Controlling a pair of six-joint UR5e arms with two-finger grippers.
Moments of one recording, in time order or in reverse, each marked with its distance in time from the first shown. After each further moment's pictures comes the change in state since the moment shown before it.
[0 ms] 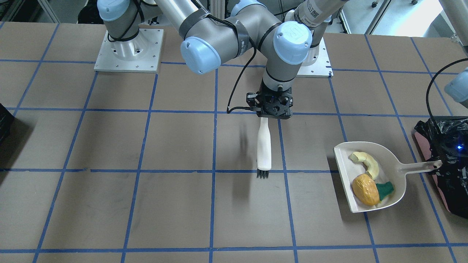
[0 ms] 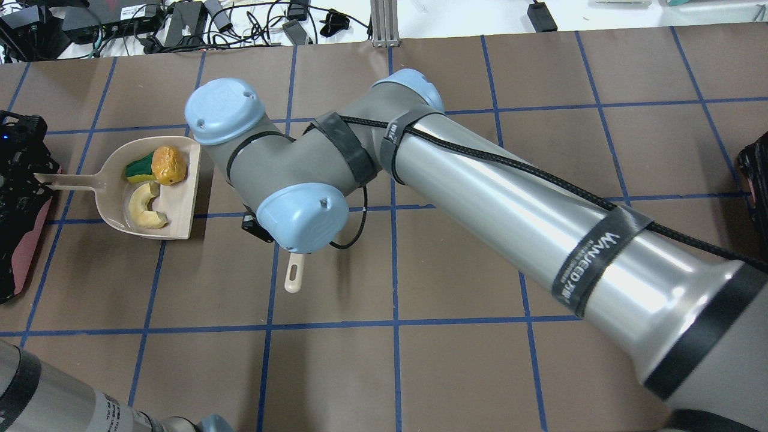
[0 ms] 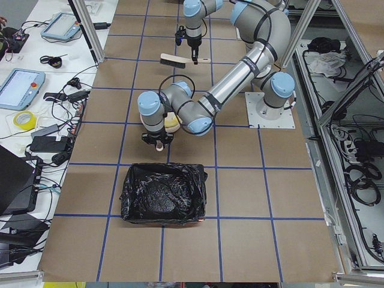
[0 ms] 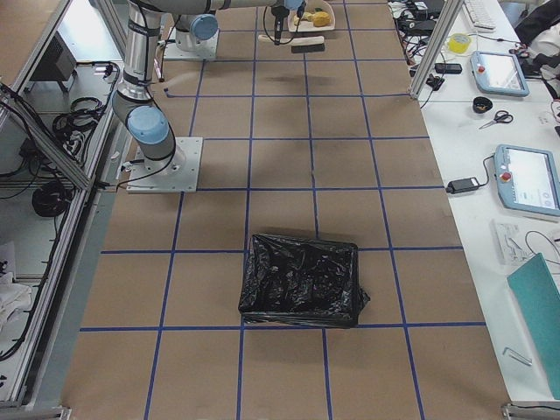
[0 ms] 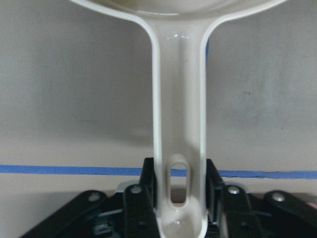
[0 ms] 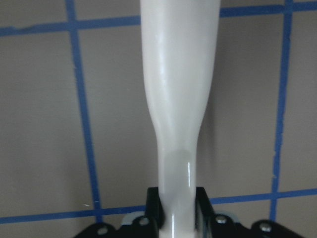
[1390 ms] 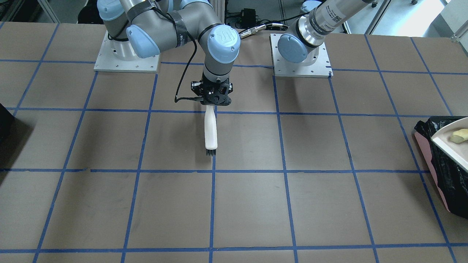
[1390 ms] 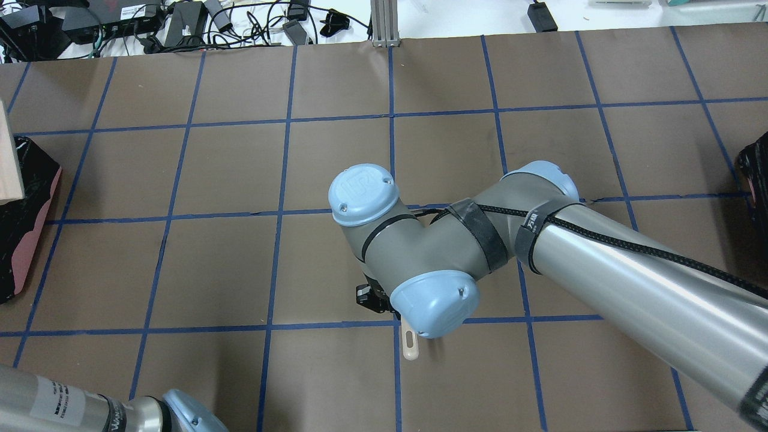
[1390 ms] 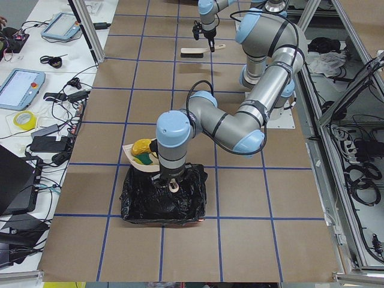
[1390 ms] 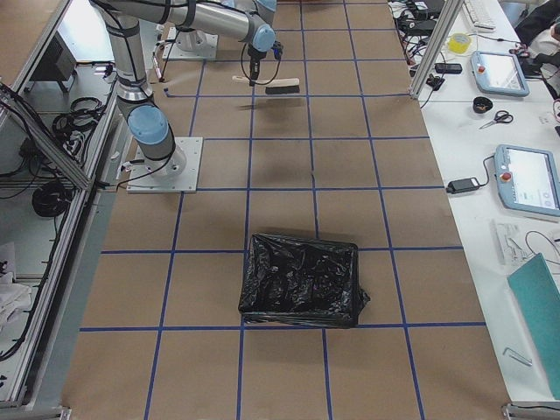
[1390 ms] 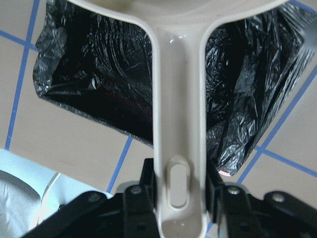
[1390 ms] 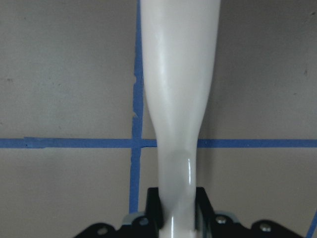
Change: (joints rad) left arm 0.347 -0.046 0.469 -0.256 0.025 -0.035; right arm -0.105 -0.237 0.457 -0.077 -0.038 -0.230
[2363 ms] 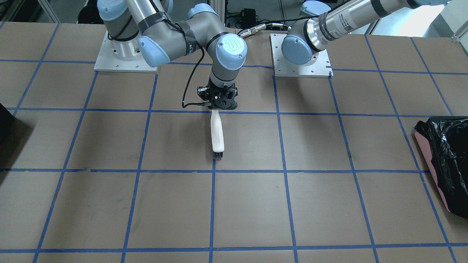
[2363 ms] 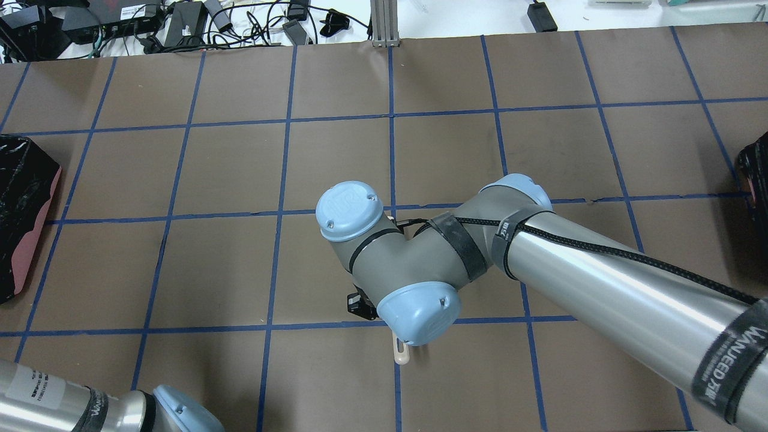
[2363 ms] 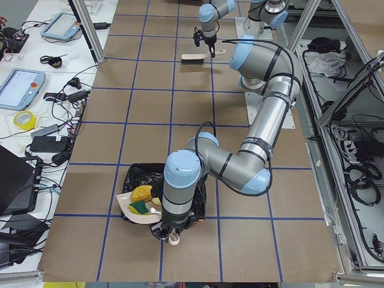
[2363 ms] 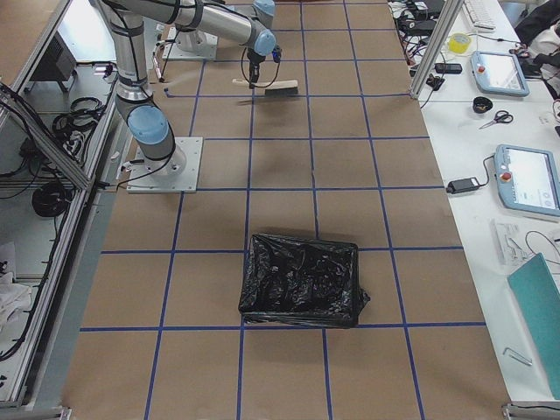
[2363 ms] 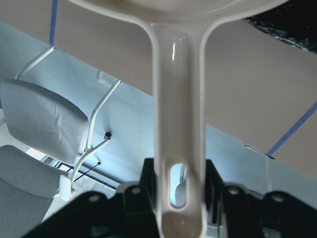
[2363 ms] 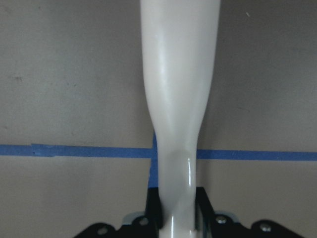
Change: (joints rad) left arm 0.034 -0.143 0.081 0.363 0.096 0.082; right arm 0.028 0.058 0.006 -0.061 0.001 0.002
